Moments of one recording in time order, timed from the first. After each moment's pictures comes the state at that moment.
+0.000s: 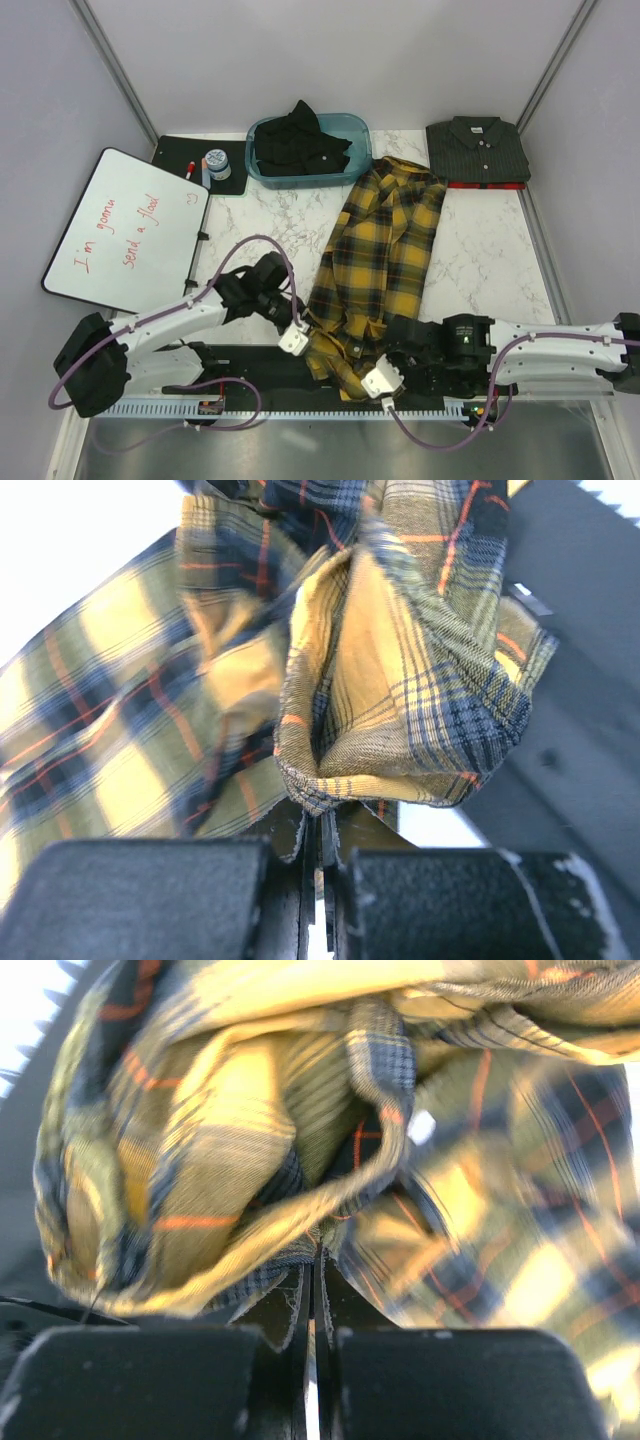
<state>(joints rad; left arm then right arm) -0.86 1.10 0.57 -0.45 0.84 1.40 1.44 0.85 0.54 -0.72 -0.10 -0.89</state>
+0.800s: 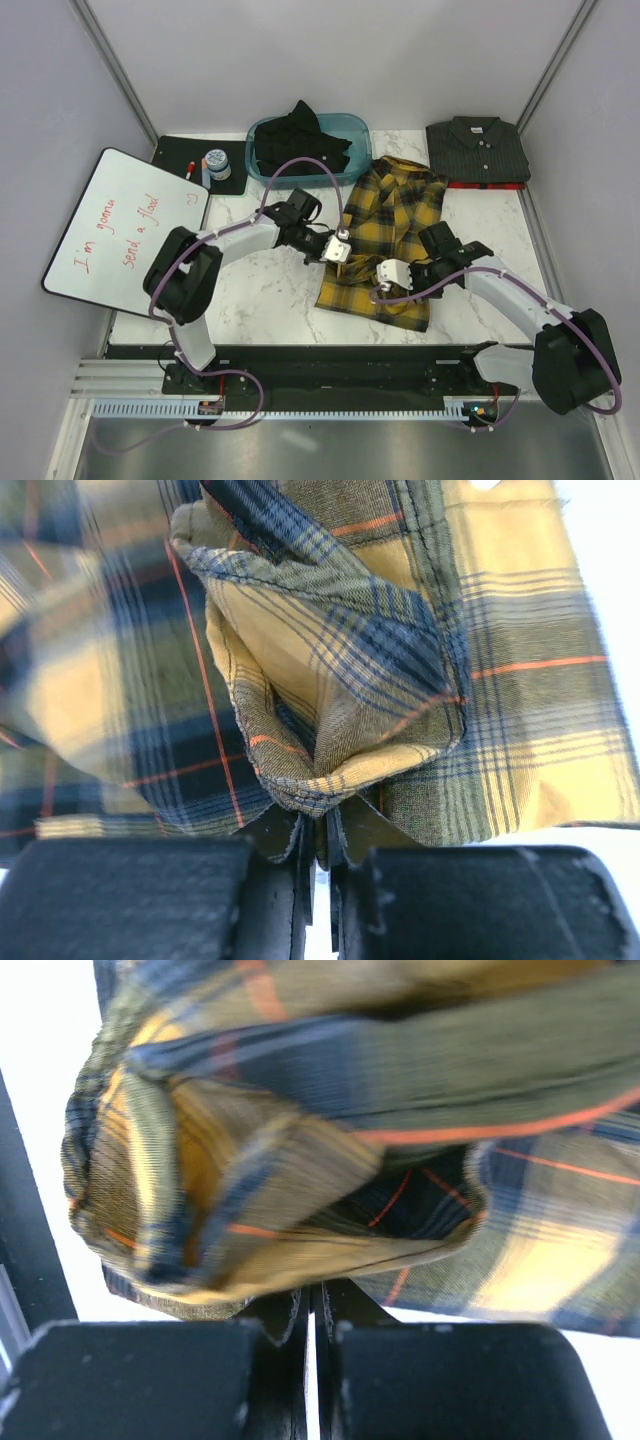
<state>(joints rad) -0.60 1.77 1.14 -0.44 0.86 1.29 0.39 1.20 0.72 -0.77 -0.35 -1.17</state>
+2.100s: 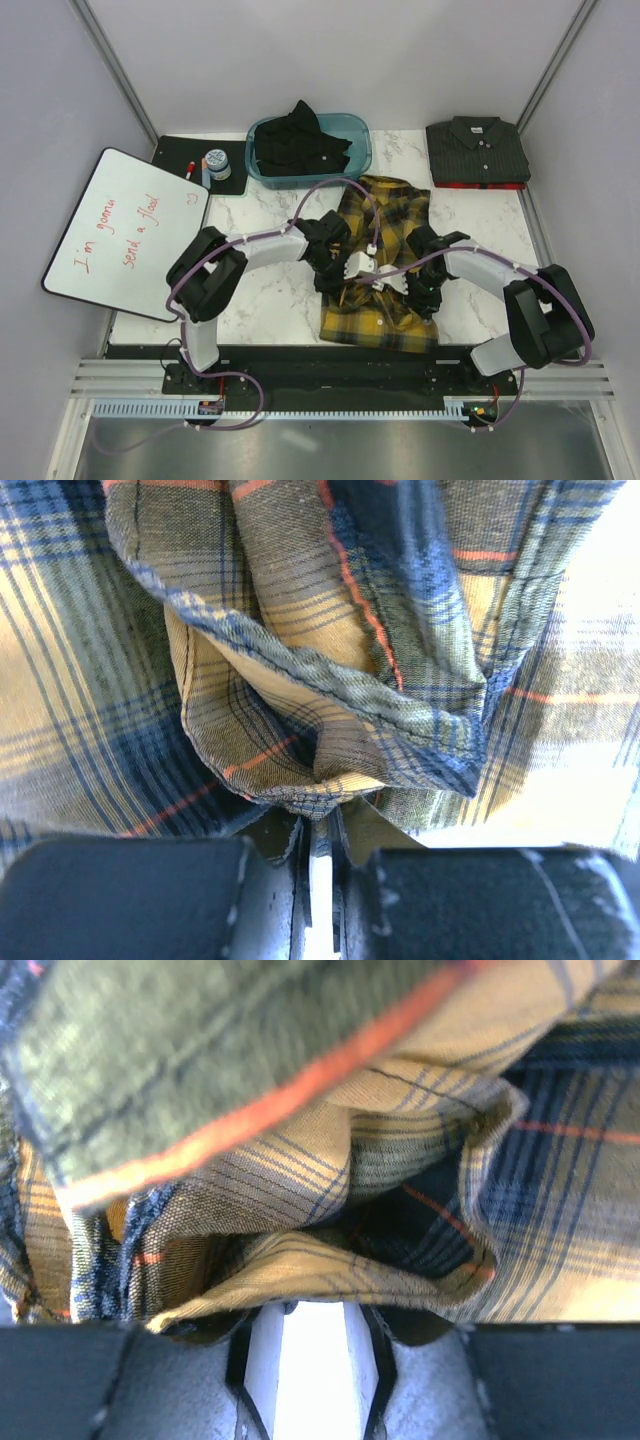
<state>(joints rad) -0.78 1.92 1.24 -0.63 0.56 0.77 0.39 1.48 0.78 -0.87 -0.34 -1.06</state>
